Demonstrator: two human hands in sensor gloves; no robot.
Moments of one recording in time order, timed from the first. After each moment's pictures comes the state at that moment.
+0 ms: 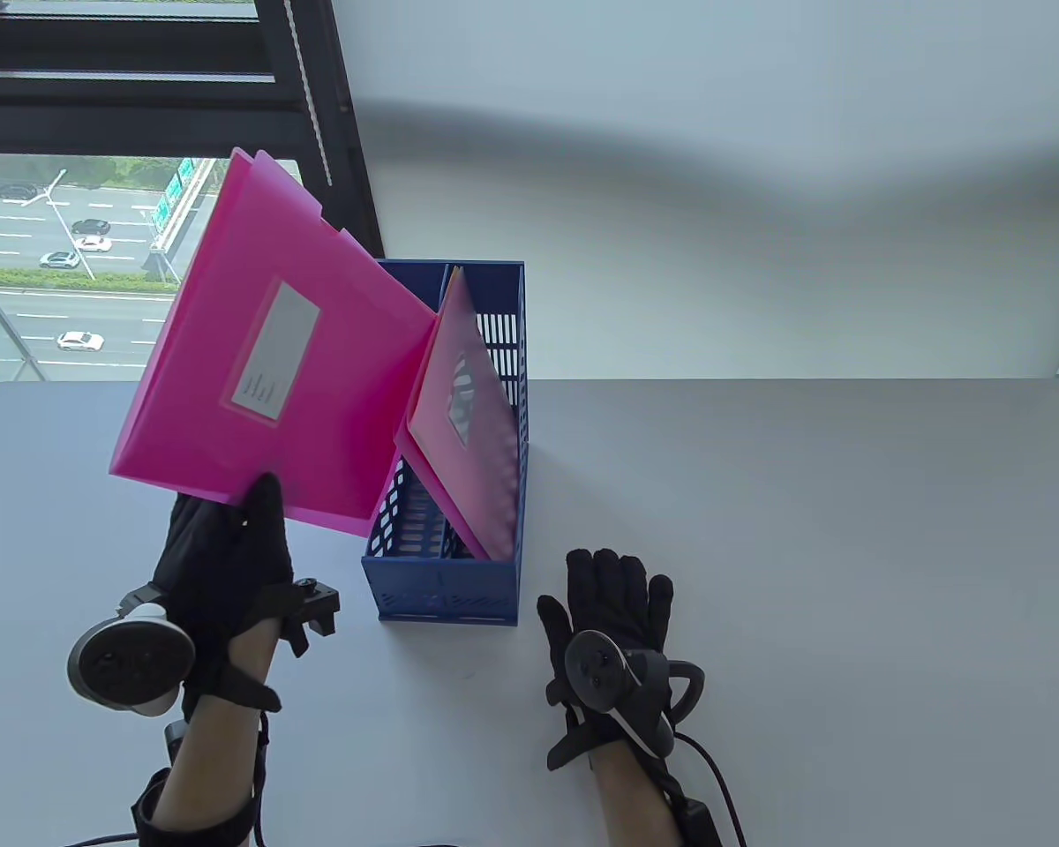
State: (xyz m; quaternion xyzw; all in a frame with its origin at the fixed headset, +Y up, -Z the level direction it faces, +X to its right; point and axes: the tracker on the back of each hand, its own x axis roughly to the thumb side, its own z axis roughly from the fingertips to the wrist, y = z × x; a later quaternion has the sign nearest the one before) left_hand -0.303 -0.564 -0.289 0.50 -0.09 0.40 0.76; right_hand 0.059 -0.738 -0.319 0.01 -0.18 0.97 0.16
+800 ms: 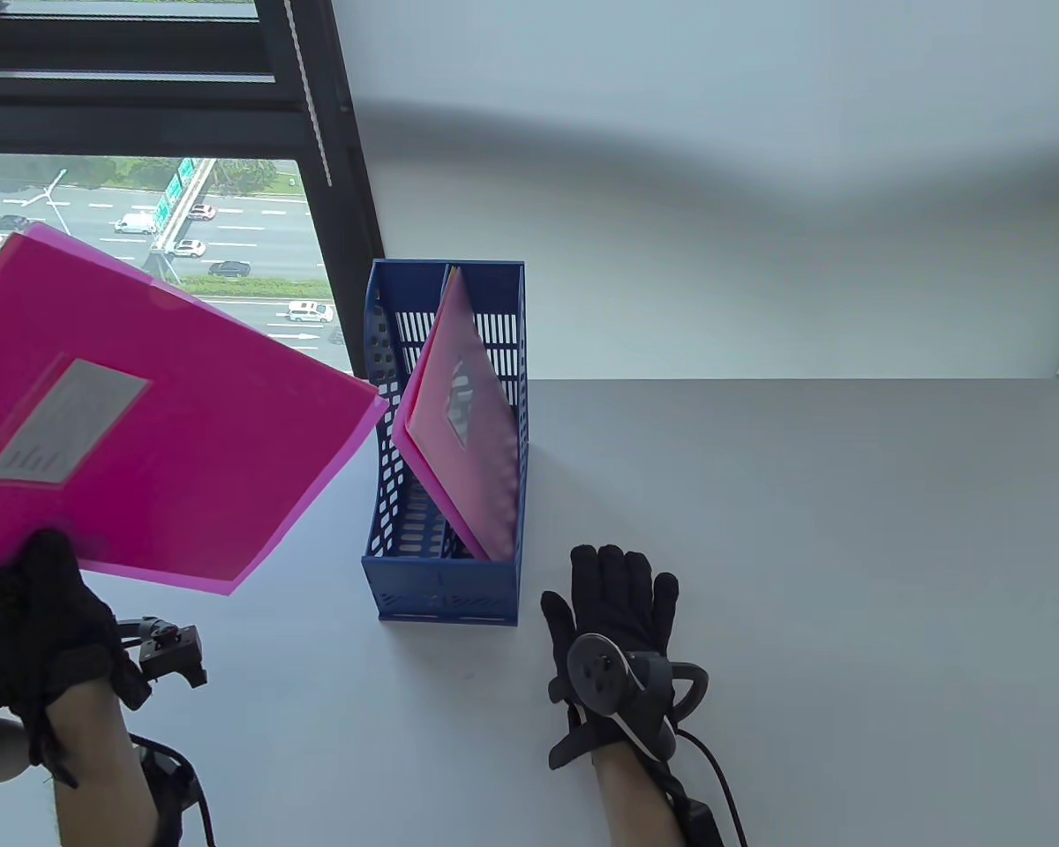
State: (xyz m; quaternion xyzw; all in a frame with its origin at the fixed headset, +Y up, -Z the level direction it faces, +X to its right) left_hand -0.403 -0.570 -0.252 0.49 -0.10 0.54 0.68; right_hand 0.061 -0.734 -0.317 0.00 -0.22 0.96 0.15
